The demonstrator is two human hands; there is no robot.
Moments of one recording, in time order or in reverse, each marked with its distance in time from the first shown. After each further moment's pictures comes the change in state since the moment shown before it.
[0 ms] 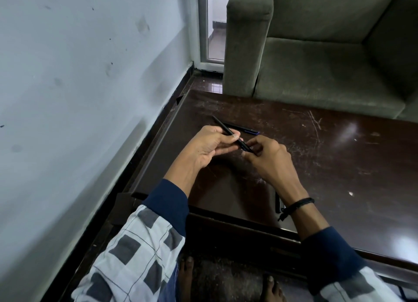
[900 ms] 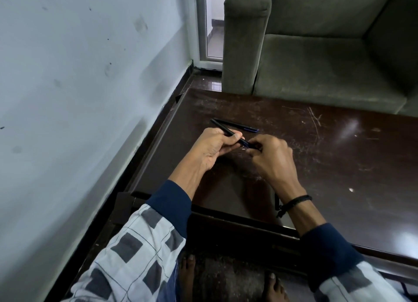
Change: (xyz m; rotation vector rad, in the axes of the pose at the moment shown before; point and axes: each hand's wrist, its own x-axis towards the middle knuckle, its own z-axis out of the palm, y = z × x) left_hand 0.001 -0.015 0.014 -0.082 0.075 0.038; right_hand -0.003 0.007 0.003 -0.050 0.124 -0.081
